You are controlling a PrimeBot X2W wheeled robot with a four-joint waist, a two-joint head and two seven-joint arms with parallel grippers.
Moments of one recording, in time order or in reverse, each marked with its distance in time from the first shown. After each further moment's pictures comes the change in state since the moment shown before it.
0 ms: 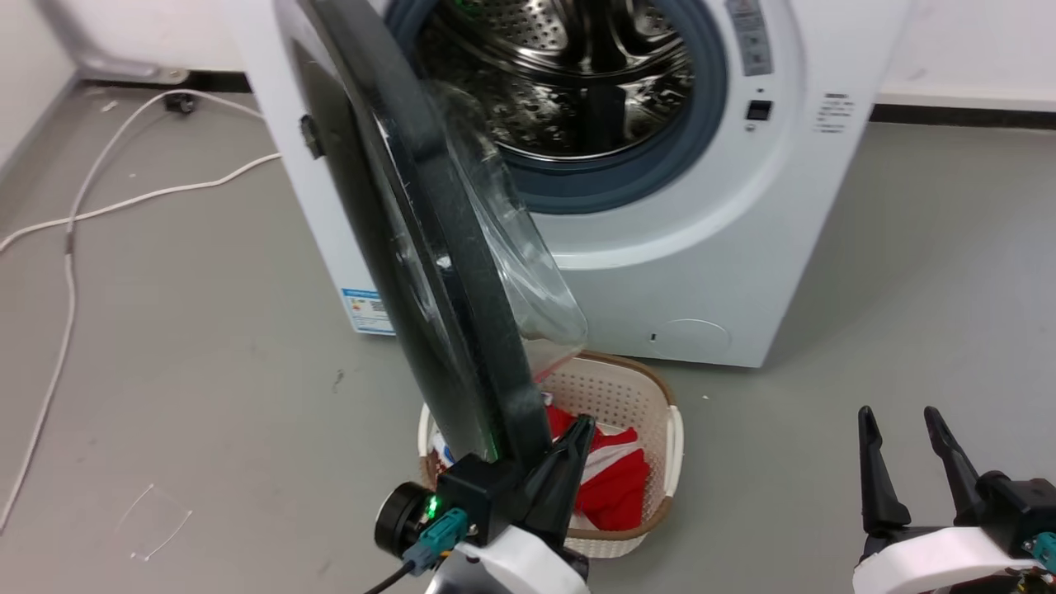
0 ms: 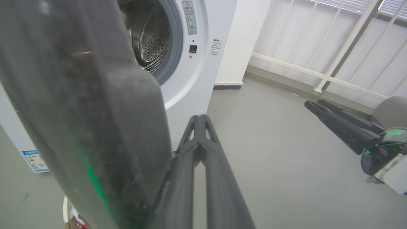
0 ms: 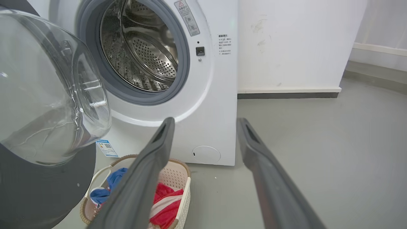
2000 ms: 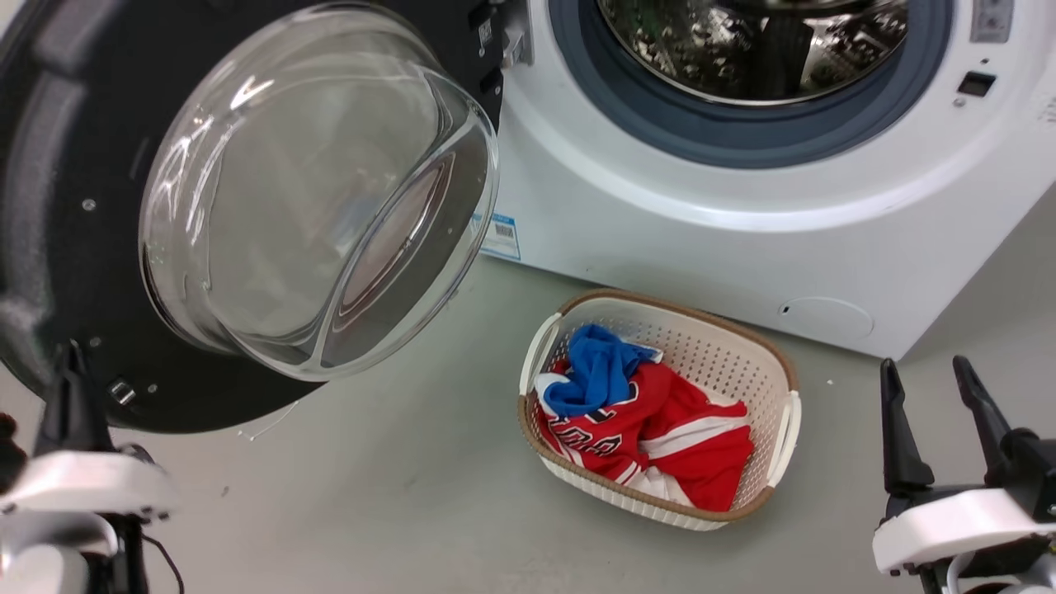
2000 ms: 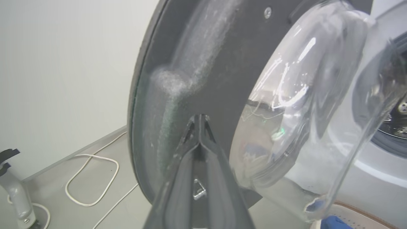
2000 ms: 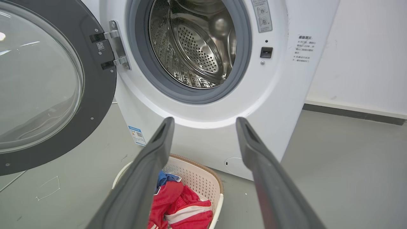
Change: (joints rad) left arm 0.058 0.287 0.705 0.144 -0.103 -0.027 -0.141; right arm -0.033 0.001 -0.028 -0.153 -0.075 0.000 0.100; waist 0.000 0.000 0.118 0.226
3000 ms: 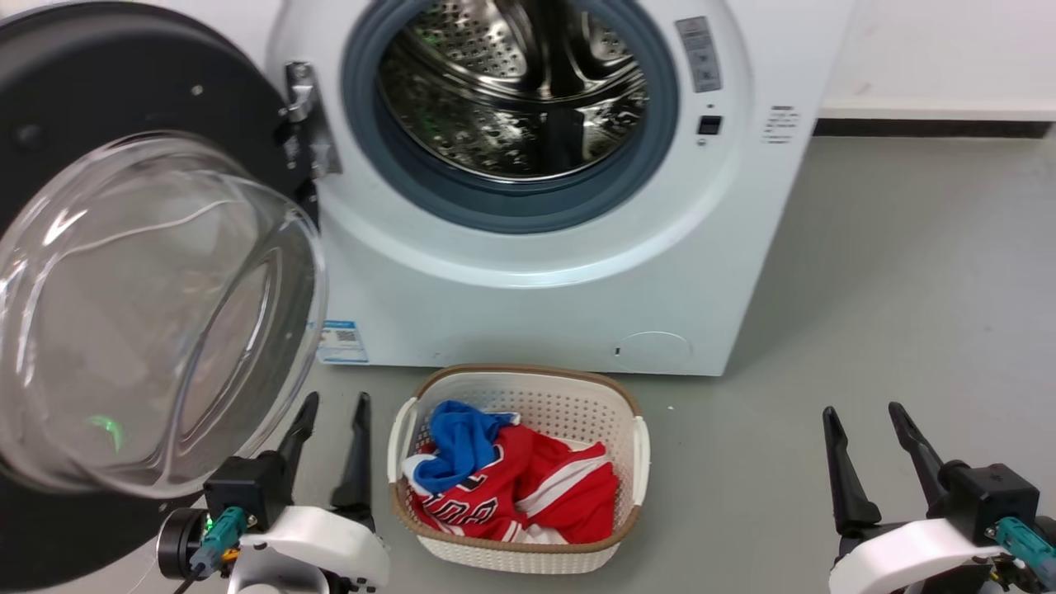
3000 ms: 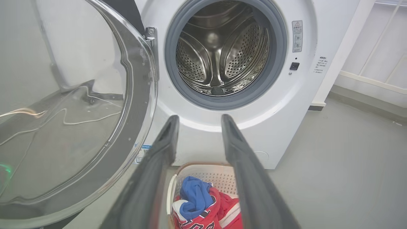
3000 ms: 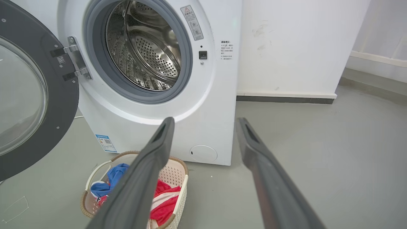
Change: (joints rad) left arm 0.053 -0.179 -0.299 -0.052 0.151 -0.046 0.029; right arm 0.036 0.000 0.080 0.102 0.037 0.000 -0.022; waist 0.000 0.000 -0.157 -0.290
